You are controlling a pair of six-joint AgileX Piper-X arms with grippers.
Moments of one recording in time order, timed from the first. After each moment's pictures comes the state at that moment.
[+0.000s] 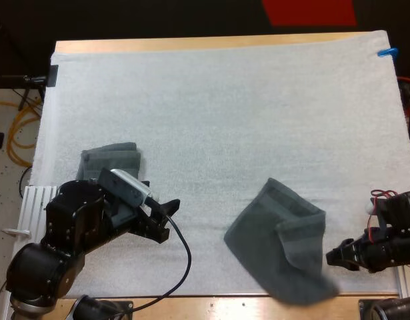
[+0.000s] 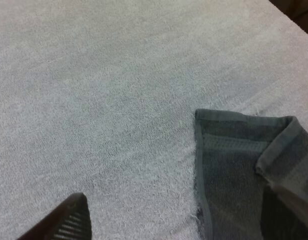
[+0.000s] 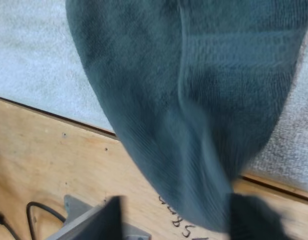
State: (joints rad) left arm -0.36 0.66 -0.87 0.97 0.35 -1.80; right arm 0.21 0.76 -0.74 1.47 -0.52 -1.73
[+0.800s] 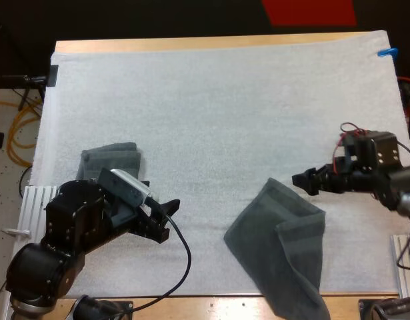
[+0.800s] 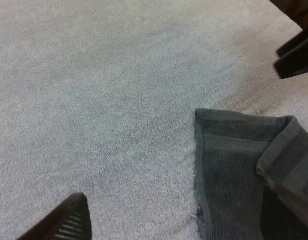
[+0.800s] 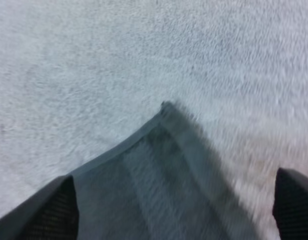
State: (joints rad) left arm -0.36 0.66 -0.87 0.97 0.35 -1.80; right arm 0.21 1.25 -0.77 0.67 -0.47 -1.83
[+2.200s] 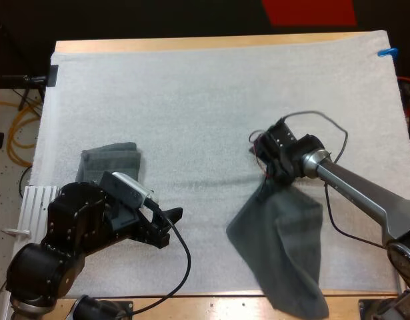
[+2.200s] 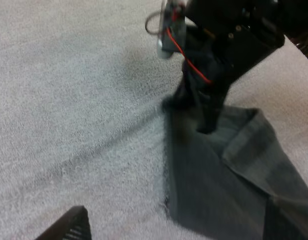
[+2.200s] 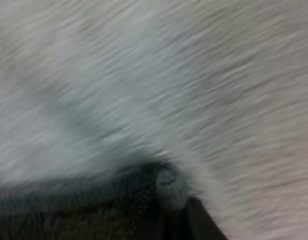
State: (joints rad) left arm -0.36 0.66 -0.87 1.02 0.42 -1.85; right arm 0.56 1.79 -1.11 0.73 0.10 -2.17
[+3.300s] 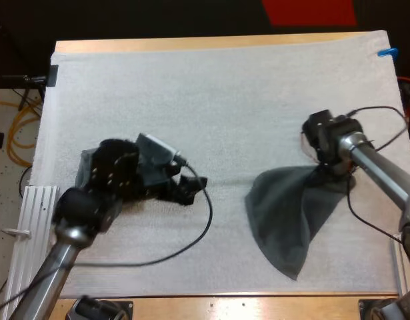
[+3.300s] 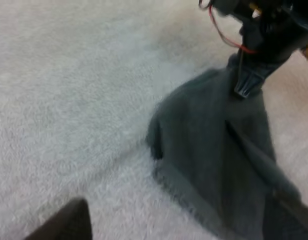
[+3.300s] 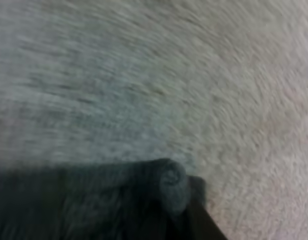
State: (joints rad) left arm -0.36 1.02 -0.87 0.73 0.52 -1.85; right arm 0.30 1.79 -1.11 0.99 0.46 -1.92
